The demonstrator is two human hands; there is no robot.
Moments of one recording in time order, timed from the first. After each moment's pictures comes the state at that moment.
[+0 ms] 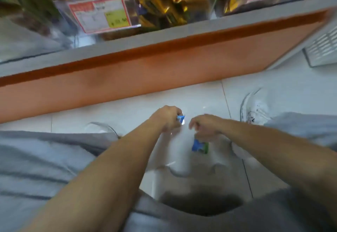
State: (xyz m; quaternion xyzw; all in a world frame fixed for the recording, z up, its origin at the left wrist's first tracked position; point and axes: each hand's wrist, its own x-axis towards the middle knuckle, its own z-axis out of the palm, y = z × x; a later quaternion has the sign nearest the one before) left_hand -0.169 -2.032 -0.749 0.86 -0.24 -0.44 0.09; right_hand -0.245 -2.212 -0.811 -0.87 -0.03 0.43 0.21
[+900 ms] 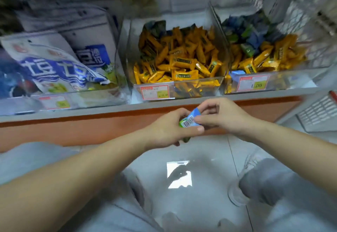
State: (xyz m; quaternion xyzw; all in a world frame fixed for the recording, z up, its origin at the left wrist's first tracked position) left_hand -0.156 -2.005 -0.511 0.81 -0.18 -0.36 0.43; right_hand -0.186 -2.204 -0.529 -0.75 0.03 0.15 0.65
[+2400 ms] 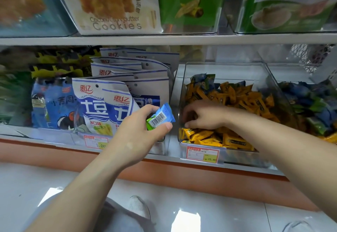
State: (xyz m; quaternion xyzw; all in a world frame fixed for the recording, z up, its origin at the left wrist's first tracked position) left_hand -0.067 -1.880 -0.438 0.89 -0.08 -0.02 0.45; right_hand 0.029 -2.098 -0.465 -0.94 -0.27 0.15 0.14
